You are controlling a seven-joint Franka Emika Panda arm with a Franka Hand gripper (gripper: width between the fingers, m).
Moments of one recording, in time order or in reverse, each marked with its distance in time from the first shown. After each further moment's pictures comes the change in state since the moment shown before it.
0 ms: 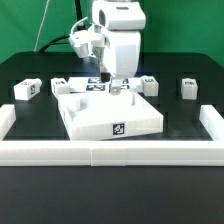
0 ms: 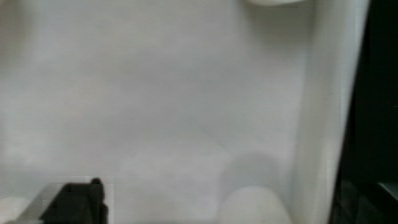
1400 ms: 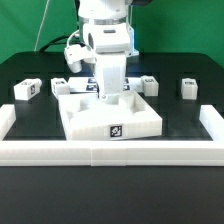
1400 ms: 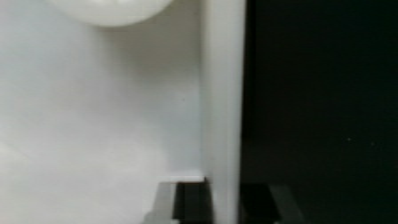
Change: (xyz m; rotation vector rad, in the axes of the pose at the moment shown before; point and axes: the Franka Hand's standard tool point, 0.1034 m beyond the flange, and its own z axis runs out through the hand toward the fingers) arm -0.003 -0.017 0.027 0.042 0.027 0.026
